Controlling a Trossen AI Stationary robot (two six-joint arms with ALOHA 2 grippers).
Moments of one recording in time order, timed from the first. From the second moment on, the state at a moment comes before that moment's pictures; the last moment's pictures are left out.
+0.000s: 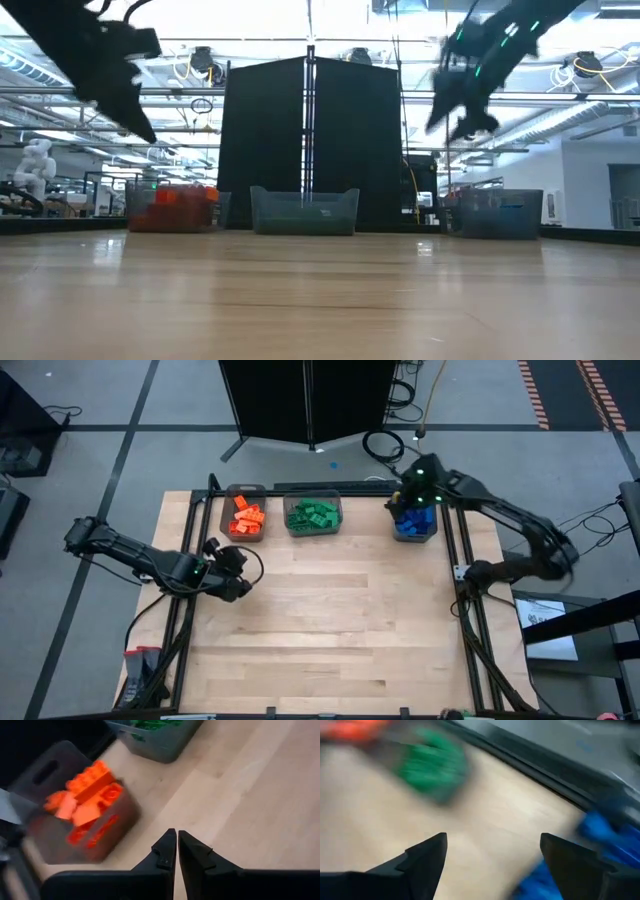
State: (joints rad) left arm -0.31 0.98 0.64 -0.87 -0.75 -0.73; right arm -0.83 1.28 1.00 -0.61 -0.14 0.22
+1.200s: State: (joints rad) left arm -0.27 0.08 0.58 -0.42 -0.20 -0.17; right arm -0.01 0.53 0.03 0.95 -0.49 0.18
